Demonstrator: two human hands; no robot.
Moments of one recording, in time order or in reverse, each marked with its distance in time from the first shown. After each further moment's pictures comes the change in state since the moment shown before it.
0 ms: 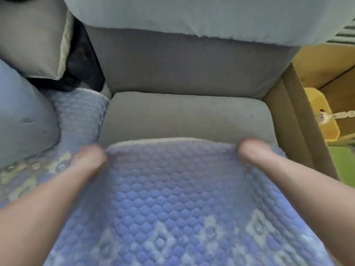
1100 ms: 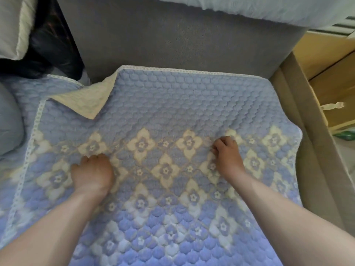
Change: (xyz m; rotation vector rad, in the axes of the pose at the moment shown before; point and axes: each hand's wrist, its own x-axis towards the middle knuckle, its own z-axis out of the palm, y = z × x) left_hand 0.028 0.029 0.095 0.121 0.301 0.150; right_hand 0.087 -0.058 0.128 0.537 0.686 -0.217
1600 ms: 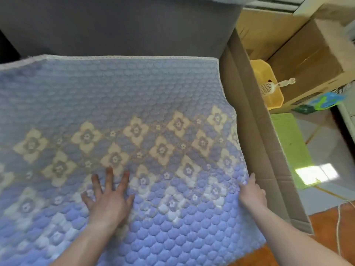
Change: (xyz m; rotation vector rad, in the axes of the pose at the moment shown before) left_hand -0.145 0.137 0.045 -0.146 -0.267 0.188; right_hand -0.189 0.194 -0.047 -0.065 -0.328 0.881
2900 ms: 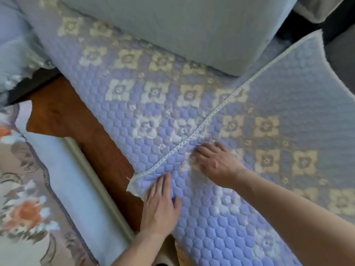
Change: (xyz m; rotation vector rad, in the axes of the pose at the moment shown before) left_hand -0.162 -0.201 0.148 -0.751 0.397 -0.651; right_hand -0.365 -0.407 0.172 -1.006 -0.039 -2.160
